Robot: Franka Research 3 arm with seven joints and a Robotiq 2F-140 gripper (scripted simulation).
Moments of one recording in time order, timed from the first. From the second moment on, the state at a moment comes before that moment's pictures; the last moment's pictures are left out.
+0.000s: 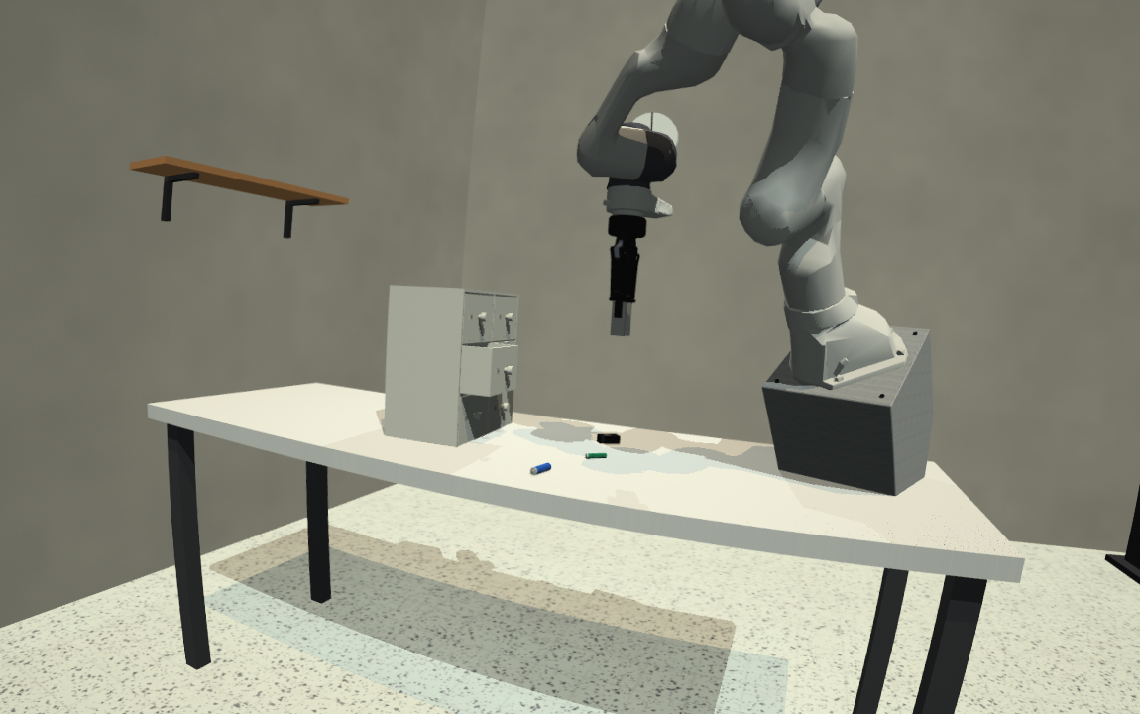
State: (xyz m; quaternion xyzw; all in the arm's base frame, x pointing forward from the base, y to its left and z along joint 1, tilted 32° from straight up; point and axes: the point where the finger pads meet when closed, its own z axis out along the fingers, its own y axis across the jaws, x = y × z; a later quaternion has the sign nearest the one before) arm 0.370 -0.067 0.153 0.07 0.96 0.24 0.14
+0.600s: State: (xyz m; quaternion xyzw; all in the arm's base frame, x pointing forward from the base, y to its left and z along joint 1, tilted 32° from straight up) arm 0.379 -0.056 0.136 0.18 0.94 0.26 0.11
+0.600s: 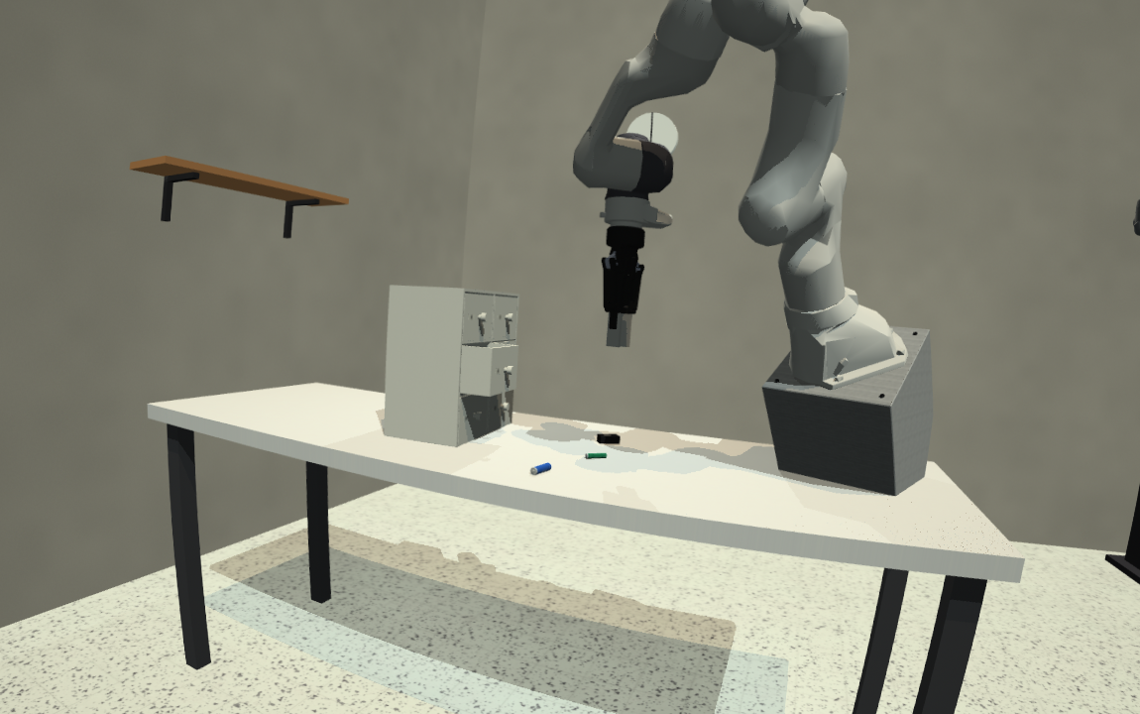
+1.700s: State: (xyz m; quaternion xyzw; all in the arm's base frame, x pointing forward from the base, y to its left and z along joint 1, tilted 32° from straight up) arm 0.405 -0.024 0.088 0.51 0.81 0.29 0.00
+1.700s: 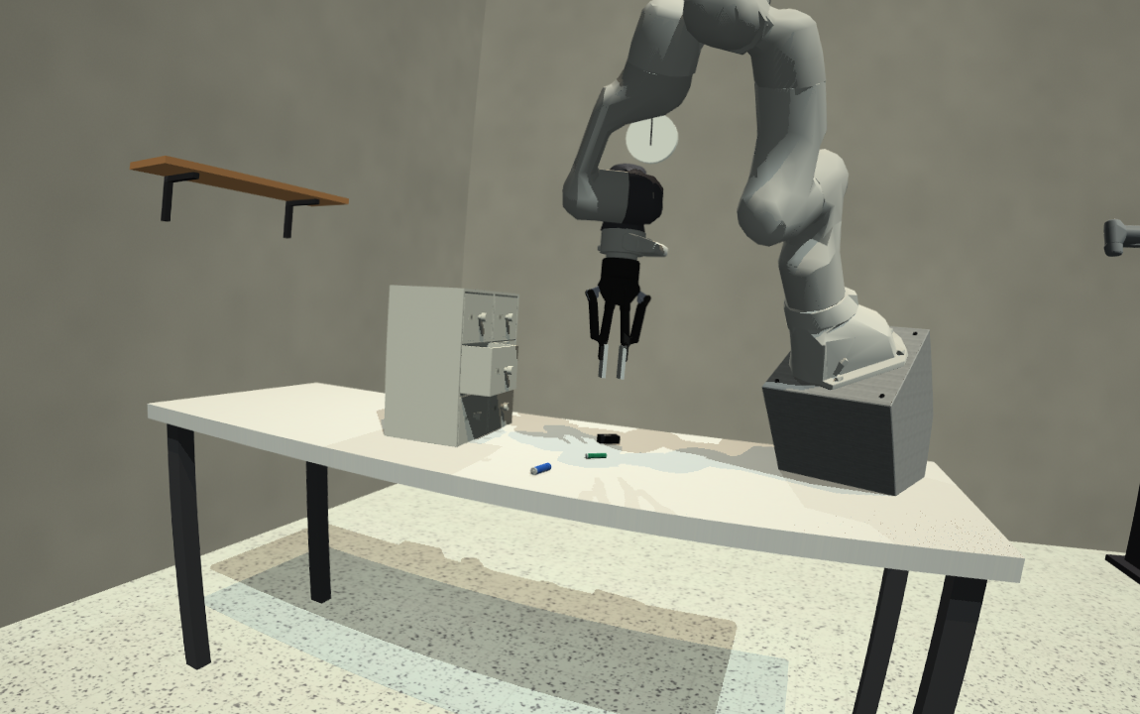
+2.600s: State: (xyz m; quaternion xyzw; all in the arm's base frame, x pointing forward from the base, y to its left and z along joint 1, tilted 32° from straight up) arm 0.429 0.000 0.048 0.76 0.58 0.28 -0.09
